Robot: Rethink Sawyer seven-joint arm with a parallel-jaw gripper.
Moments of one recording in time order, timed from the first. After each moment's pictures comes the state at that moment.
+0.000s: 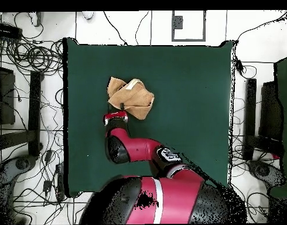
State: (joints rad) arm -0.22 -0.29 0.22 1.81 -0.21 -0.60 1.57
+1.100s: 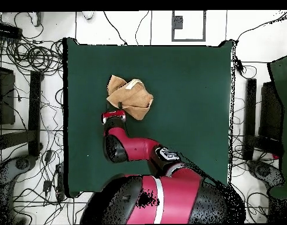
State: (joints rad) arm -0.21 -0.28 0.24 1.81 -0.18 -0.61 1.57
